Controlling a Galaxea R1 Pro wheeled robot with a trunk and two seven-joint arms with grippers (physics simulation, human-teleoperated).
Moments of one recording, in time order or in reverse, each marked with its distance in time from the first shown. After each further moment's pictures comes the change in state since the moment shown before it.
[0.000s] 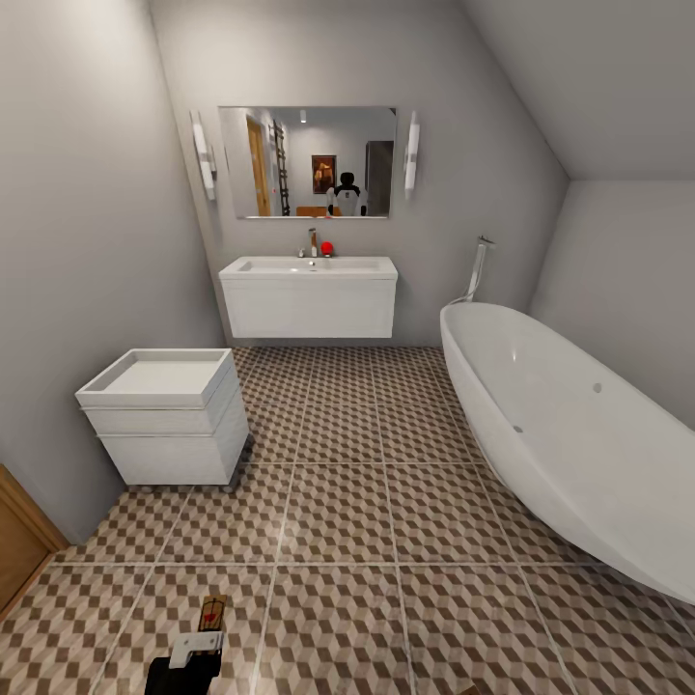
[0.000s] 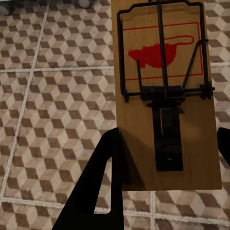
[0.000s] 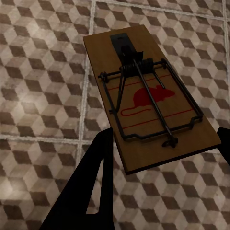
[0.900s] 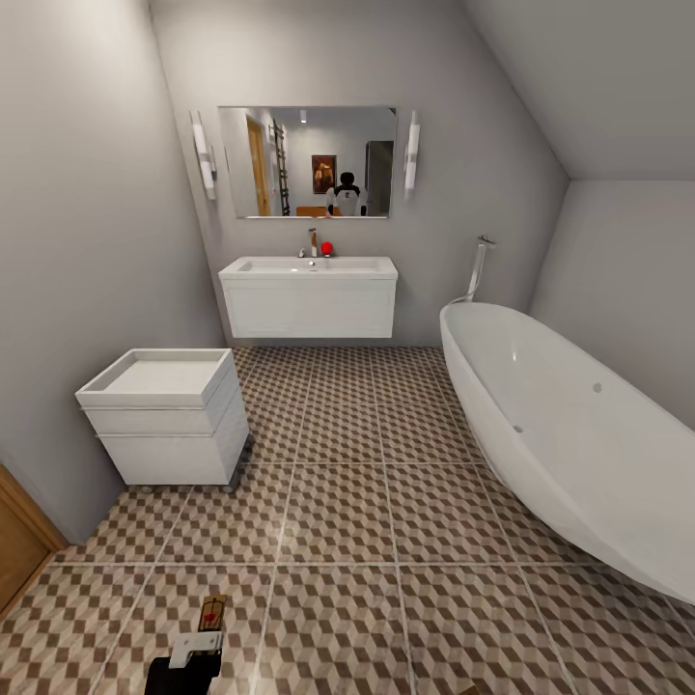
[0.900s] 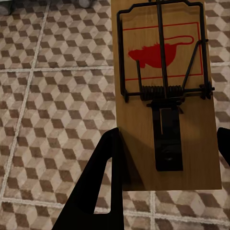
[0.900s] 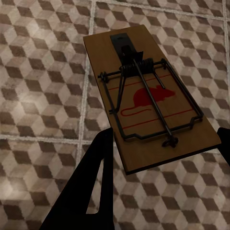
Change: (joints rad) left arm 0.000 0.000 0.000 0.000 0.000 0.000 0.000; right arm 0.000 0.000 0.000 0.000 0.000 0.000 0.000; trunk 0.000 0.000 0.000
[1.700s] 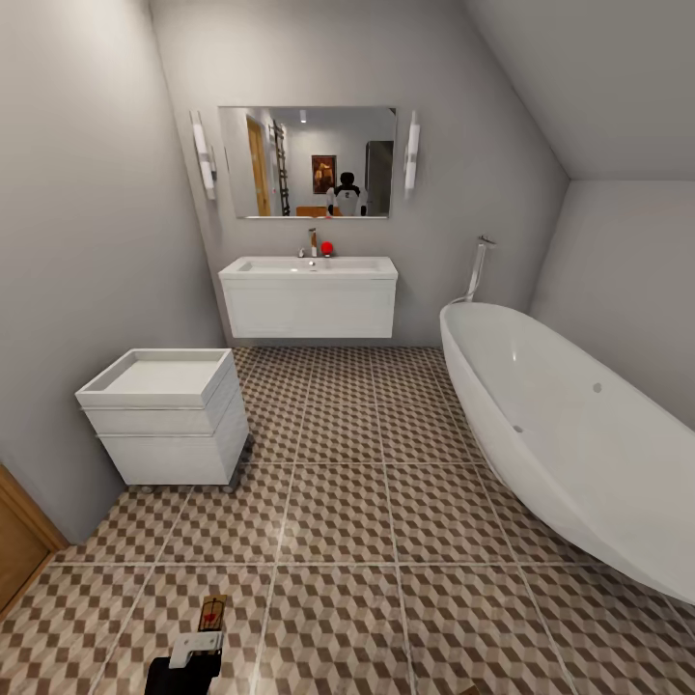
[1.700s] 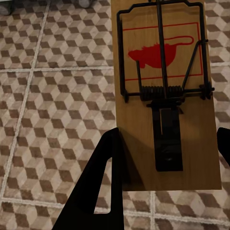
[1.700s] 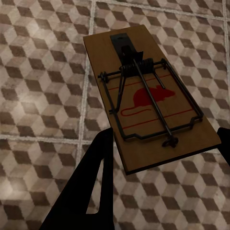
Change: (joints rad) left arm 0.000 0.000 0.000 0.000 0.000 0.000 0.000; right arm 0.000 0.000 0.000 0.000 0.000 0.000 0.000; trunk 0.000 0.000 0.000
